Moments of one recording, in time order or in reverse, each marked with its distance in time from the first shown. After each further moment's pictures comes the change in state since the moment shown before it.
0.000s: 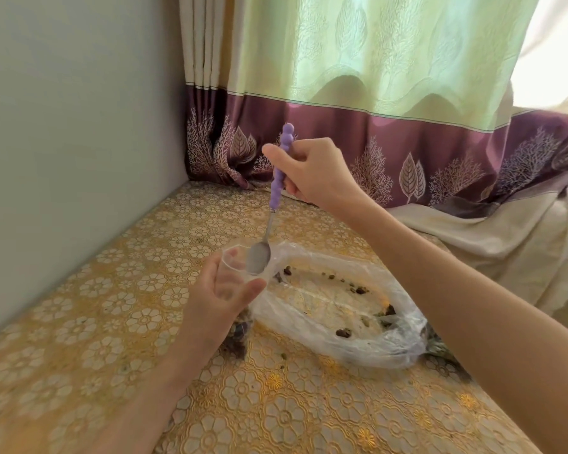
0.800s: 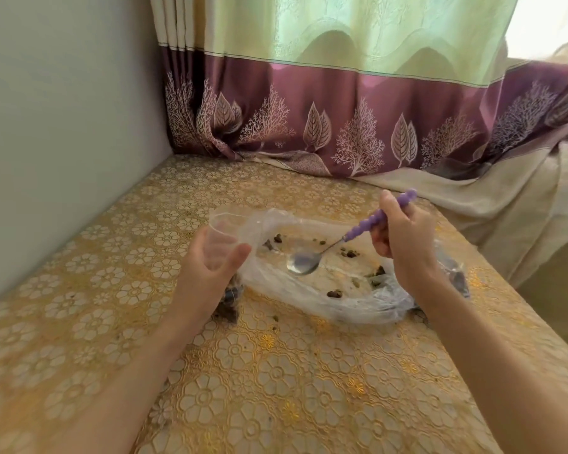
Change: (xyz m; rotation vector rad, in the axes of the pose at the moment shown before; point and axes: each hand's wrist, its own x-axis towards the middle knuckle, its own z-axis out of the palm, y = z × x) left_hand -0.003 -0.008 0.003 0.082 0.000 -0.045; right_hand -0.120 0.080 -0.050 0.389 0.426 0.306
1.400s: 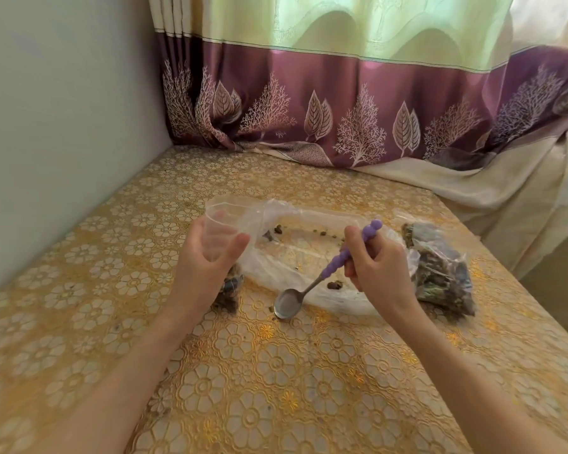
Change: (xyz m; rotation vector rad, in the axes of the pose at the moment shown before) left_hand -0.001 0.000 0.001 -0.024 0.012 0.006; right_hand -0.043 0.037 0.010 -0.270 -0.123 -0.125
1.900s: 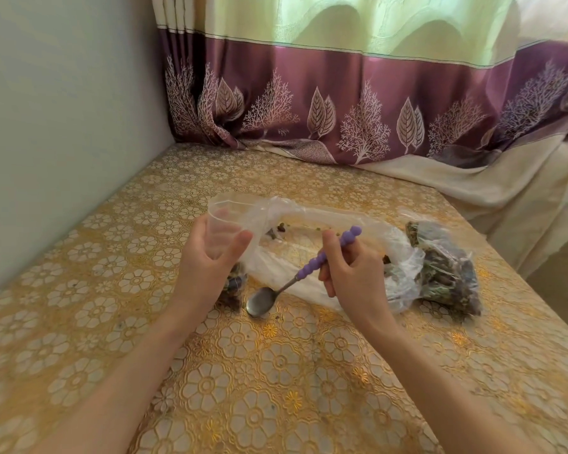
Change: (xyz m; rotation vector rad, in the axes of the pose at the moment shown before) left_hand 0.002 -0.004 0.001 -0.073 0.002 0.019; right_hand -0.010 -0.002 0.033 0.089 0.033 0.040
